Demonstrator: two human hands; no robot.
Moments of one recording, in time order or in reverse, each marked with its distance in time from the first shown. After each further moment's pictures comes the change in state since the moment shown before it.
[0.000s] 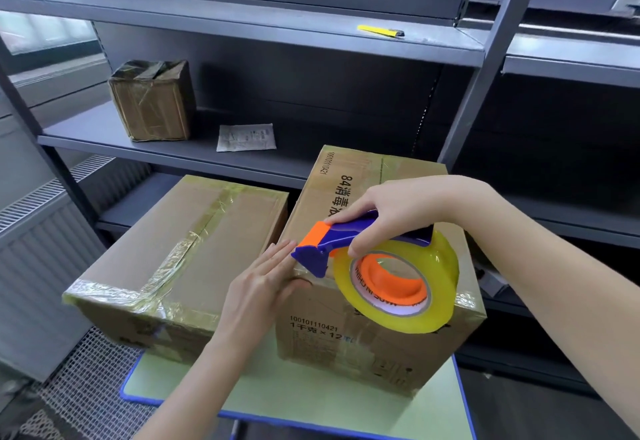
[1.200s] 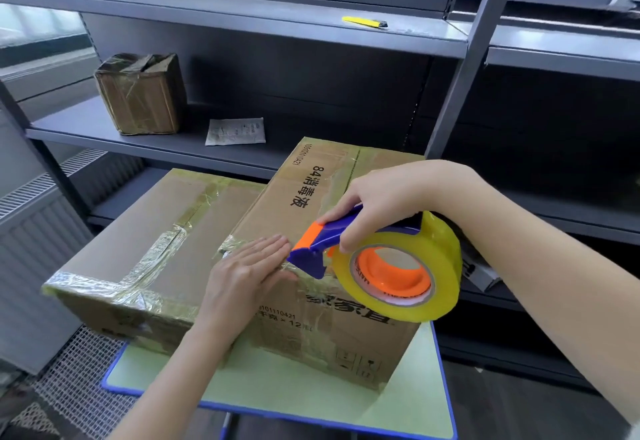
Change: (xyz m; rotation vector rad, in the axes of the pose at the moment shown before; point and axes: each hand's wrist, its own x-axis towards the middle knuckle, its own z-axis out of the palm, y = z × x) left_hand 0.010 0.007 0.011 0.101 0.177 0.207; right_hand -0.015 0.008 -0.003 -0.122 -0.017 -0.030
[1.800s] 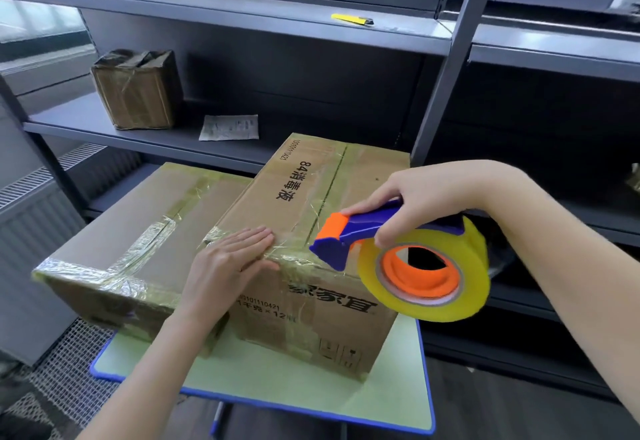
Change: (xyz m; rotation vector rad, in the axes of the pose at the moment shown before) left_hand -0.001 0.010 -0.002 -0.078 -0.092 -0.112; right_hand -0.052 0.049 0.016 0.159 0.037 0.044
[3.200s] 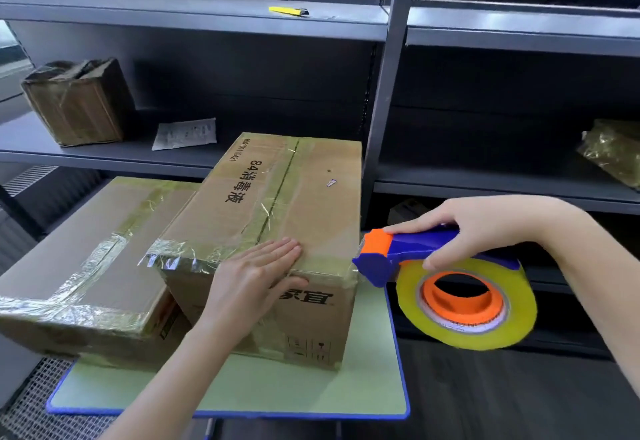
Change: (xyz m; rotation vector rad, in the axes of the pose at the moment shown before) left_hand 0.023 0.083 0.041 0.062 -0.128 0.133; right_hand -0.058 0.116 0.047 0.270 -0.008 0.032
